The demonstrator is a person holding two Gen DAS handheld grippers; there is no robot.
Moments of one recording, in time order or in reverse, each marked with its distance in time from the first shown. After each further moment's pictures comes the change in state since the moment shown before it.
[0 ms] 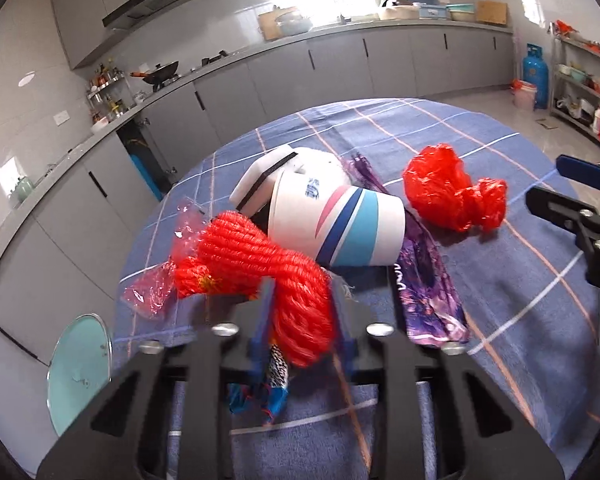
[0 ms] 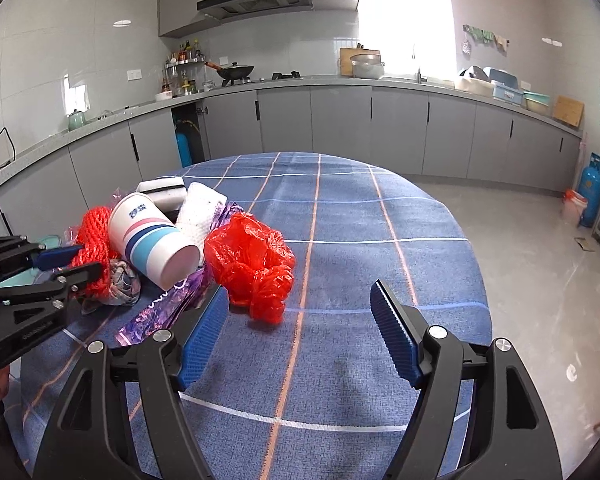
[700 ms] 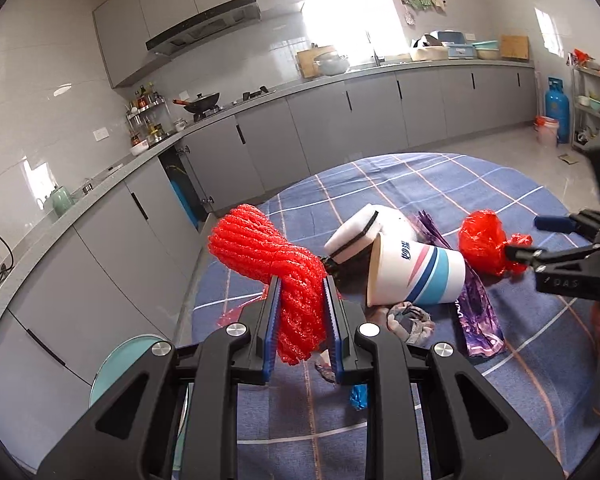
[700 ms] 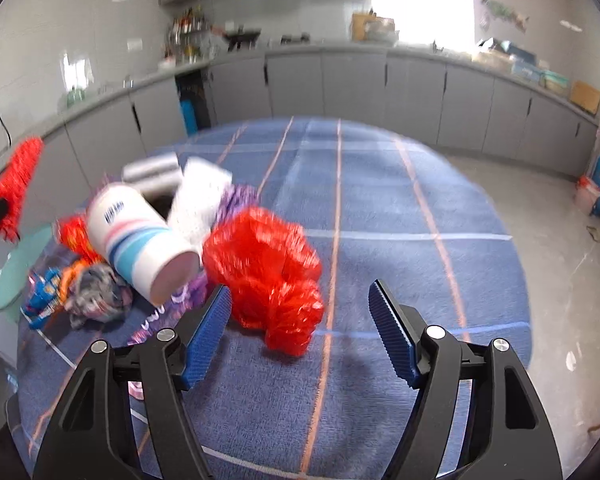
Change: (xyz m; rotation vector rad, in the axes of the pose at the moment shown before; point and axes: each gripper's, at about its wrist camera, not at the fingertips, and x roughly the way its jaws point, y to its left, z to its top) left arm -0.052 0.063 0.011 -0.051 -0.140 0.110; right arm 0.058 0.013 0.021 -0.012 0.175 0.041
